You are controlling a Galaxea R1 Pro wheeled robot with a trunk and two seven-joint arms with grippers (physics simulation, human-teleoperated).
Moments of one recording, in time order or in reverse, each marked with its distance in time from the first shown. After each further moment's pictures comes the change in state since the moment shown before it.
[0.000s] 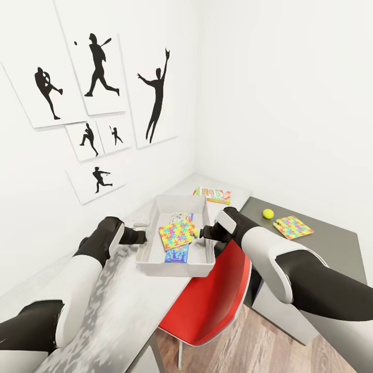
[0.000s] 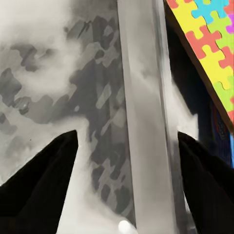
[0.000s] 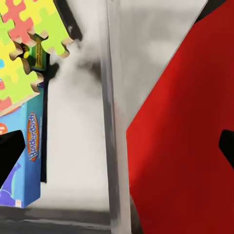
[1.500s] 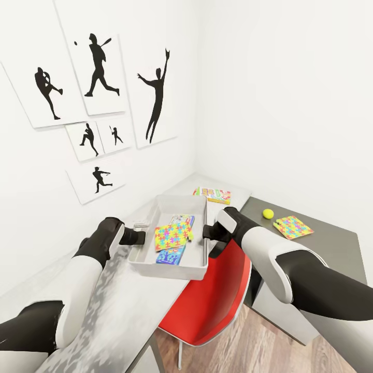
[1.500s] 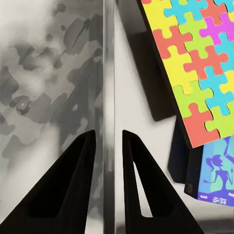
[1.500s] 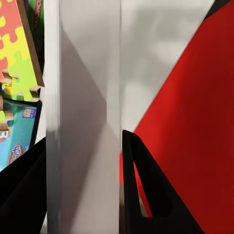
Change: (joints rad) left arm 0.003 0.000 0.001 0.000 -0.008 -0.004 -0.010; right arm 0.000 0.000 -0.012 -0.002 -0.020 -0.004 0.003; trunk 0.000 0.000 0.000
